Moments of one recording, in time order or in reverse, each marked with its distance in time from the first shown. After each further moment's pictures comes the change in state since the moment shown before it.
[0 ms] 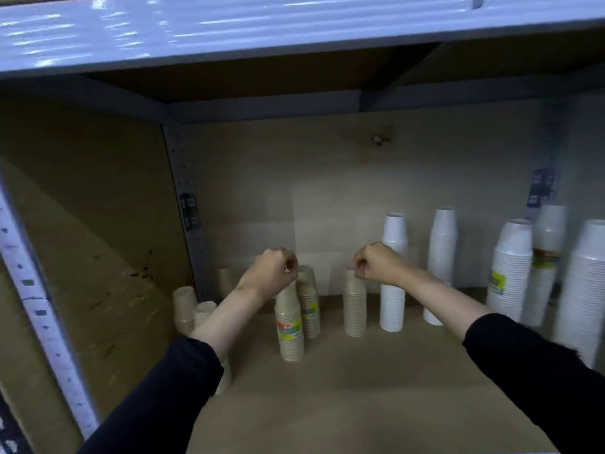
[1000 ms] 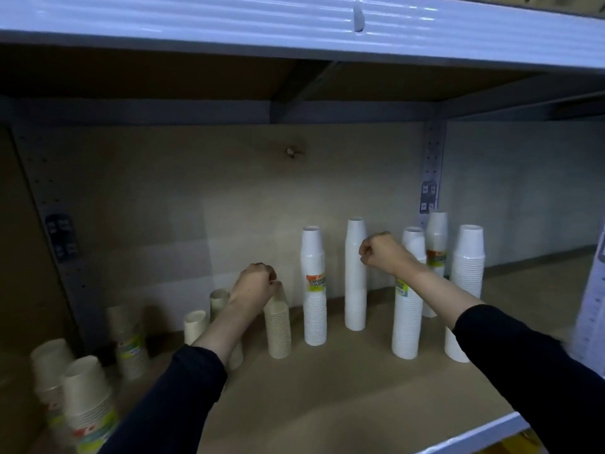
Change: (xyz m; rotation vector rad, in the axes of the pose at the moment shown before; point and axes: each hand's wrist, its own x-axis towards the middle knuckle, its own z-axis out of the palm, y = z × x) left_hand 0.071 0.068 0.081 -0.084 -0.129 0.004; right_hand -0.041 0.110 -0.064 -0.067 0.147 0.393
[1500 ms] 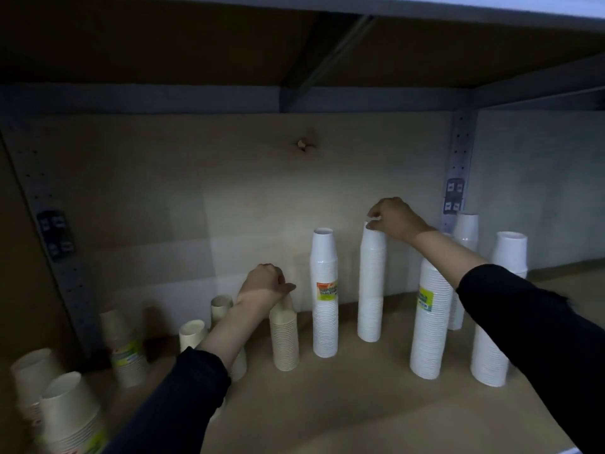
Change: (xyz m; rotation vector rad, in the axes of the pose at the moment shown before) left_hand 0.041 -0.002 0.017 -0.064 -0.083 -0.147; right_hand 0.081 0.005 -0.018 -0.018 0.038 -0.068
